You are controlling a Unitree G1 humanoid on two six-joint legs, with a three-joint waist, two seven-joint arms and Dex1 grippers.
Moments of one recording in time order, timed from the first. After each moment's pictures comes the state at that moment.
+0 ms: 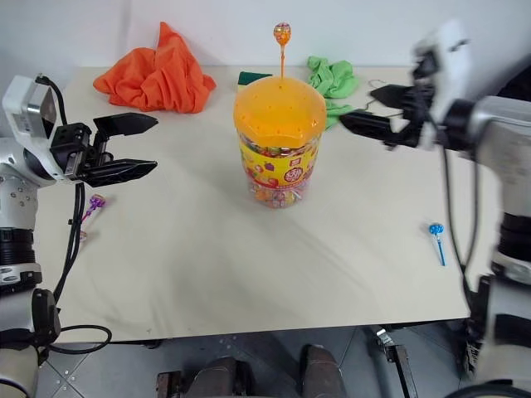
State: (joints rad) left arm -0.85 0.79 0.24 0.37 -0.60 0.37 -1.43; right arm -1.06 -0.77 -0.06 0.10 0.56 0.93 0.83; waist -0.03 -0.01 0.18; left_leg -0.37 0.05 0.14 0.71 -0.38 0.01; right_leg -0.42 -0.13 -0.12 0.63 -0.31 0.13
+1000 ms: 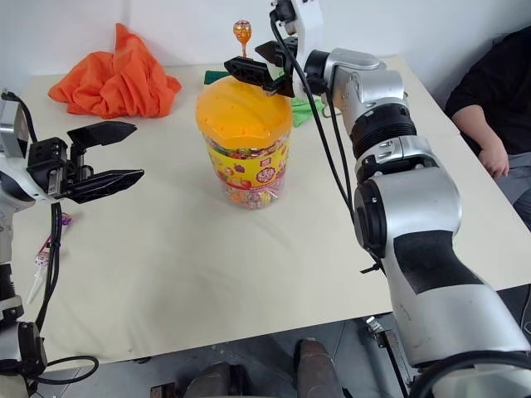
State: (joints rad) left arm -0.60 0.83 0.38 0.07 -0.69 0.45 -1.25; right arm -1.69 -0.26 -0.09 1.27 0.22 0.27 0.90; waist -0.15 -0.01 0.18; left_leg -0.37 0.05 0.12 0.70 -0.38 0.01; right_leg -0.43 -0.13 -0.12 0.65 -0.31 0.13
